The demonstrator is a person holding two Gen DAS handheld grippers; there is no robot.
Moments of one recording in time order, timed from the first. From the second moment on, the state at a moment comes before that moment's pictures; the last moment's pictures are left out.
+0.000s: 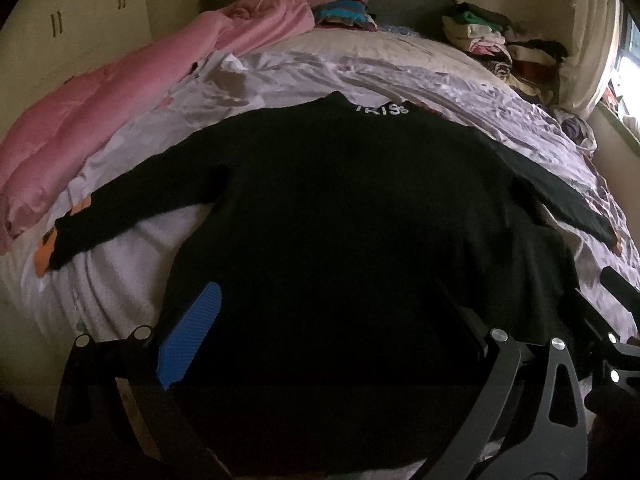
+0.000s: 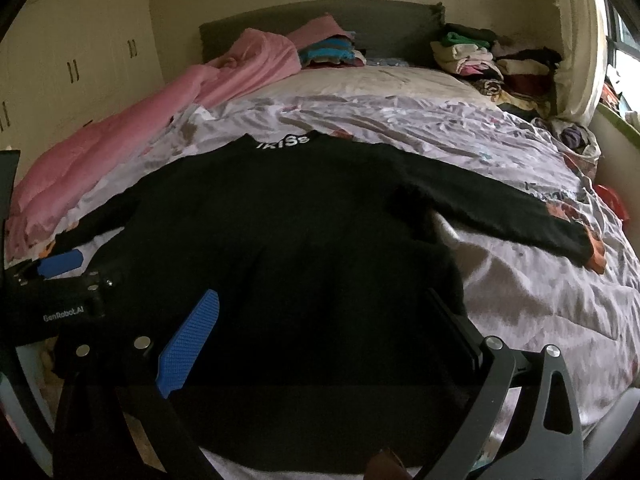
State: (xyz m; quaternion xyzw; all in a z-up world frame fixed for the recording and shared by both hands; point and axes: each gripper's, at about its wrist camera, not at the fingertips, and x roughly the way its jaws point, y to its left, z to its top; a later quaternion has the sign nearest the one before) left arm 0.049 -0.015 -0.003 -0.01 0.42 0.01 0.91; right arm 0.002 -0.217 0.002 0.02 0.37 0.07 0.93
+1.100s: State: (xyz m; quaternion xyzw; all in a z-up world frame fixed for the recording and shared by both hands) left arm 0.163 -0.058 0.002 0.01 0.44 -0.01 0.90; right arm 0.091 -0.331 0.004 0.09 0.37 -0.09 0.92
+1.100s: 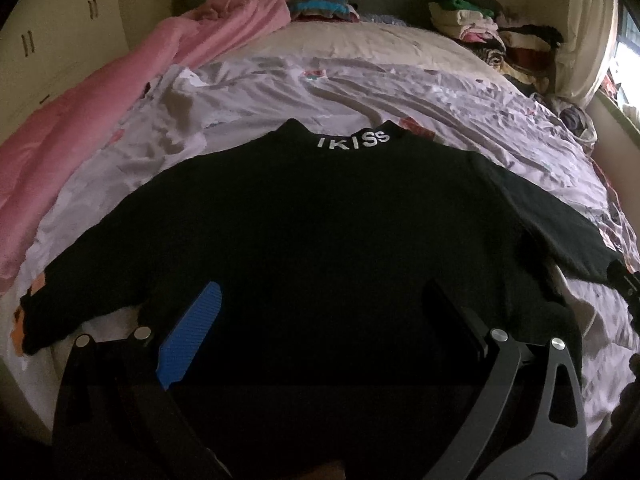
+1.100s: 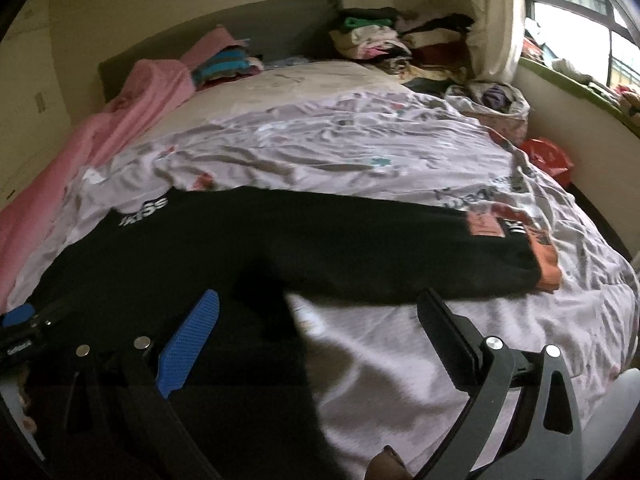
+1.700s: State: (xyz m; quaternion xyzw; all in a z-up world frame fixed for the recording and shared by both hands) left arm 0.196 -0.068 -0.013 0.00 0.46 0.00 0.89; right arm 0.109 -0.413 -0.027 0.14 0.40 -0.16 0.89
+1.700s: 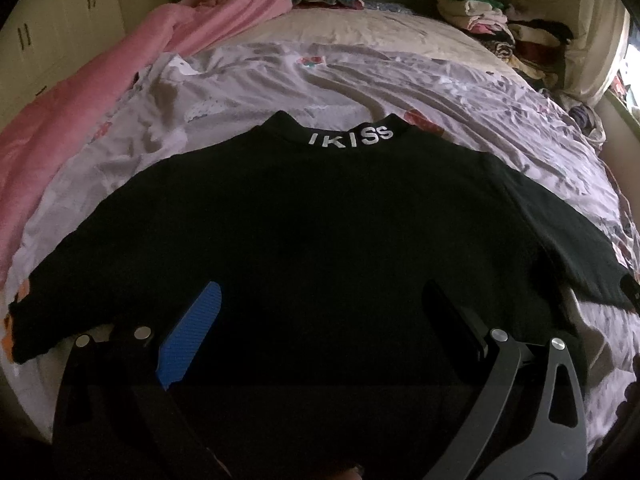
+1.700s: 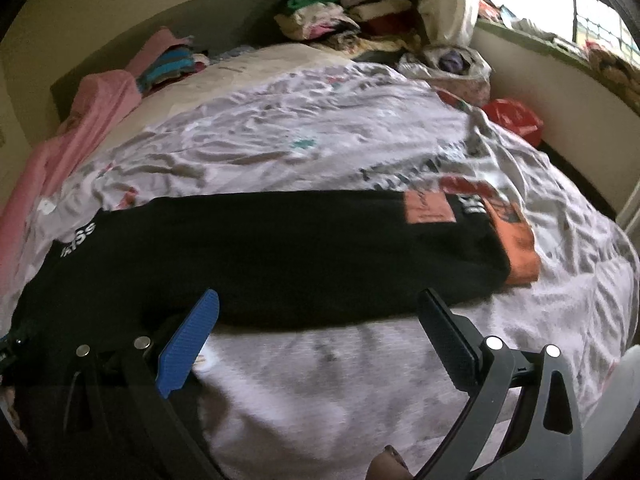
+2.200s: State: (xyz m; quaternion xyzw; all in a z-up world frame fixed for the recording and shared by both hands) left arm 0.217 -0.084 -0.001 0.00 0.44 0.02 0.90; right arm 0.096 -0.514 -0.074 0.27 0.43 -0.21 0.84
